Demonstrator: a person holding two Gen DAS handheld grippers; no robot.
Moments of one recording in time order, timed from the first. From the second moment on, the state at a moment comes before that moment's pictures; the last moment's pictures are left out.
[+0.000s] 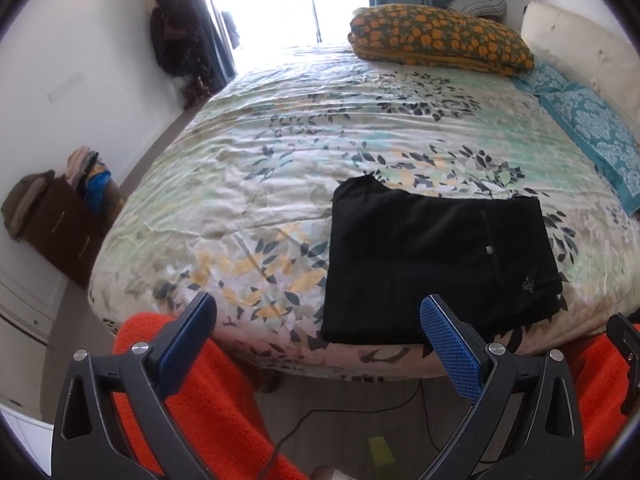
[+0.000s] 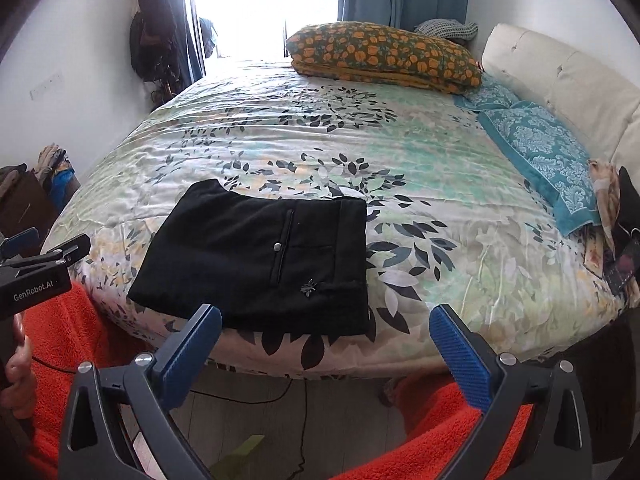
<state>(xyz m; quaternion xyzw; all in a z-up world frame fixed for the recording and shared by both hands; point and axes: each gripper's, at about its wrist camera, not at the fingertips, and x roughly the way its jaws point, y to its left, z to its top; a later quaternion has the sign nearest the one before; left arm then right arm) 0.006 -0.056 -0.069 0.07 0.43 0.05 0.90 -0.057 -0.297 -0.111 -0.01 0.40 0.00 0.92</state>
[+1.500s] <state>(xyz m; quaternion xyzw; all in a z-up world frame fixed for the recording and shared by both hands) -0.024 -0.077 -0.039 0.09 0.44 -0.03 0.89 -0.081 -0.283 -0.081 0.01 0.41 -0.01 0.91</state>
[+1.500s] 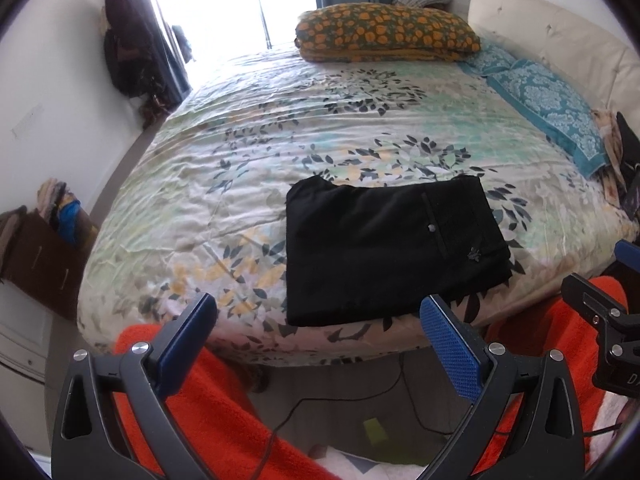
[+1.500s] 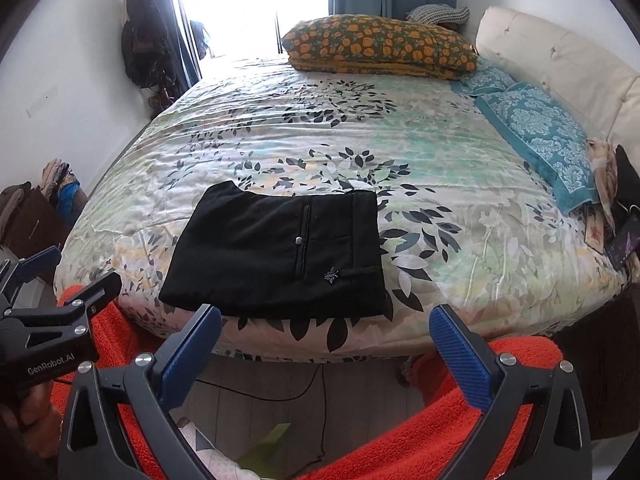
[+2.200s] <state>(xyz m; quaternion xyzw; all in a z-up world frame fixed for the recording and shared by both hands) -0.027 -0.074 -0.050 0.08 0.45 -0.04 0.89 -0.088 -0.271 -0.085 -0.01 0.40 -0.02 0.92</state>
